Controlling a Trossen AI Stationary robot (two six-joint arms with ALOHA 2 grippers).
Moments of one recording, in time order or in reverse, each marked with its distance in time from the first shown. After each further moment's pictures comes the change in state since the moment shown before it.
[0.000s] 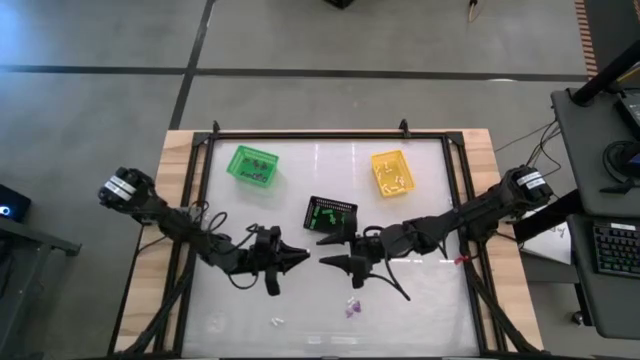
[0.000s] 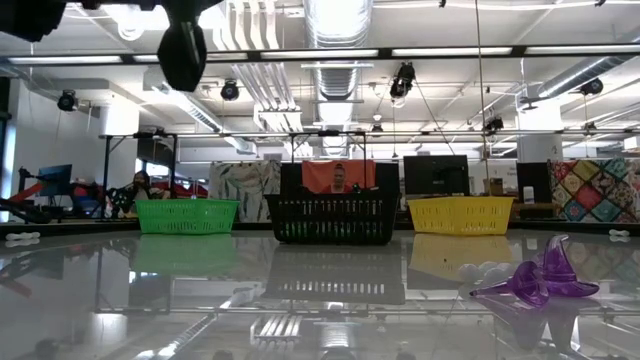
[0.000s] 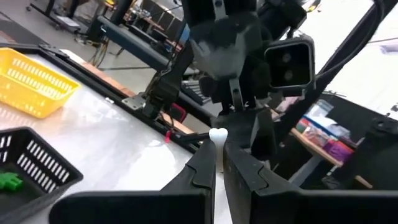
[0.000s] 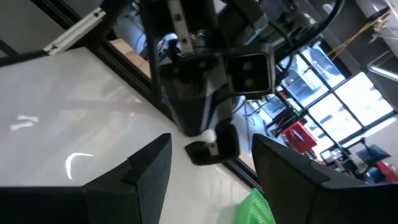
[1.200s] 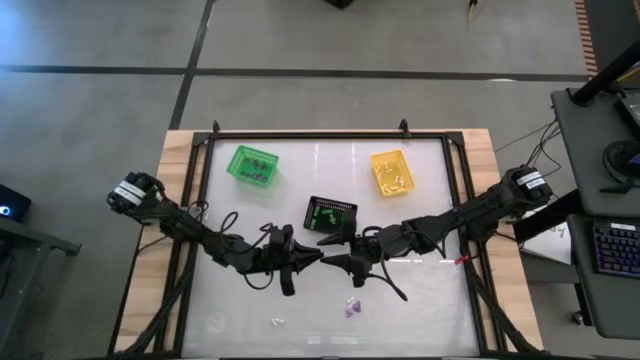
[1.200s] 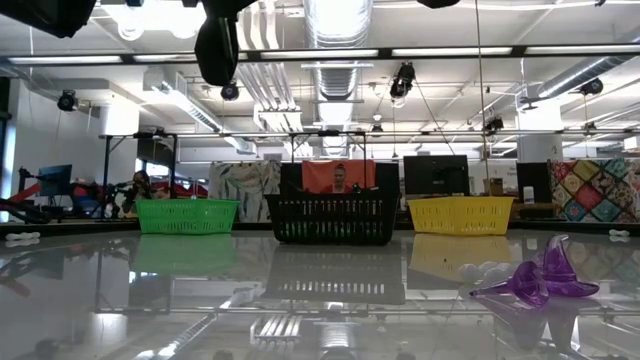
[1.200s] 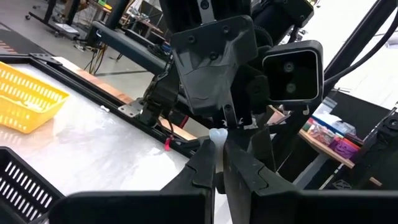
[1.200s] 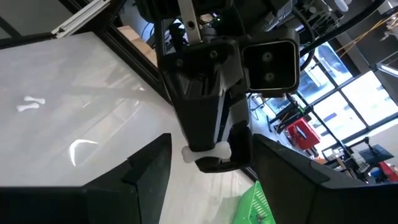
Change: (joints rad) left arm 0.061 0.103 0.118 -0.013 0.062 0.042; right arm -0.008 0.000 0.000 -0.047 -0.003 -0.020
